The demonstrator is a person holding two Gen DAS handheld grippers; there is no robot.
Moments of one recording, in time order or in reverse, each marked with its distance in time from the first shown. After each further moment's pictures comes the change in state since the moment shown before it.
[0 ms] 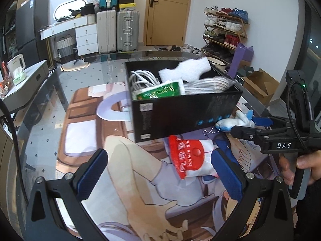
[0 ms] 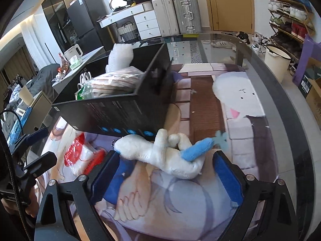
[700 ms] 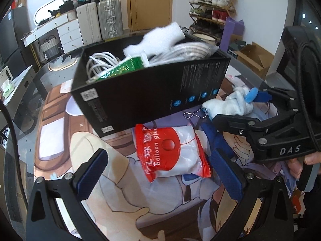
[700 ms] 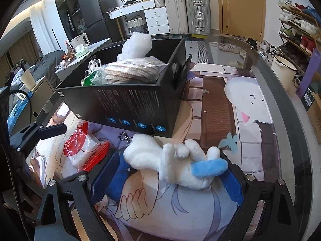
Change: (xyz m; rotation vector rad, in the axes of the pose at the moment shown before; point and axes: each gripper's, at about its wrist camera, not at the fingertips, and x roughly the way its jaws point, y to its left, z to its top) left arm 0.035 -0.041 0.002 0.130 0.142 -0.004; right arm 0.007 0.021 -0.004 -0.099 0.016 -0.021
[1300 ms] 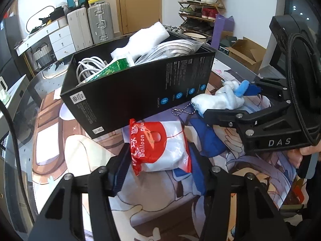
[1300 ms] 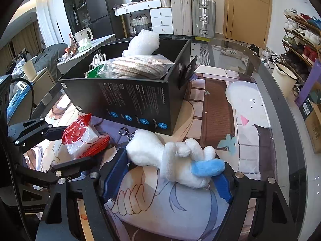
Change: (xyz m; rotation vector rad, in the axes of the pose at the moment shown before) left arm -0.005 -0.009 -0.003 0.061 -0.025 -0.030; right arm -0.005 0.003 -0.006 -0.052 -0.008 -0.006
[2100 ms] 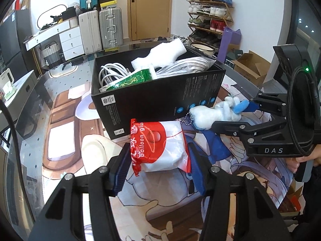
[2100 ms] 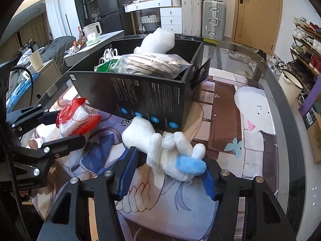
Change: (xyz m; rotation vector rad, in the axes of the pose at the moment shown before) left arm -0.020 0.018 -0.005 -0.068 -0.071 0.016; right arm 0.001 0.009 -0.002 -0.077 0.007 0.022
